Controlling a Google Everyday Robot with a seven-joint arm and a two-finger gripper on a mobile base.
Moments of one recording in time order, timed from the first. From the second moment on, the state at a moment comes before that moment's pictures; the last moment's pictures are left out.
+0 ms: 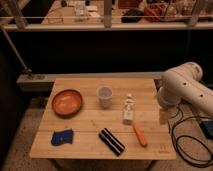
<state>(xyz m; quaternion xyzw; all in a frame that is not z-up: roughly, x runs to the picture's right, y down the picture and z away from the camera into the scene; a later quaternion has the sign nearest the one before) 0.282 0.108 0.685 -0.28 0.02 0.02 0.96</state>
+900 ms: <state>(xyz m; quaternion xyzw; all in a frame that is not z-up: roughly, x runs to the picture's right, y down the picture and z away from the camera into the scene) 0.221 0.105 0.674 -0.29 0.01 0.00 0.96</state>
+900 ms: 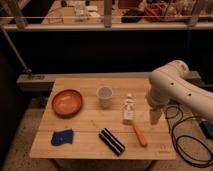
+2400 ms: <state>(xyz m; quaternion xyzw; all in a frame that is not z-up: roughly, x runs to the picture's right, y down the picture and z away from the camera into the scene) 0.108 0.122 0.657 -0.29 -0.04 -0.07 0.95</state>
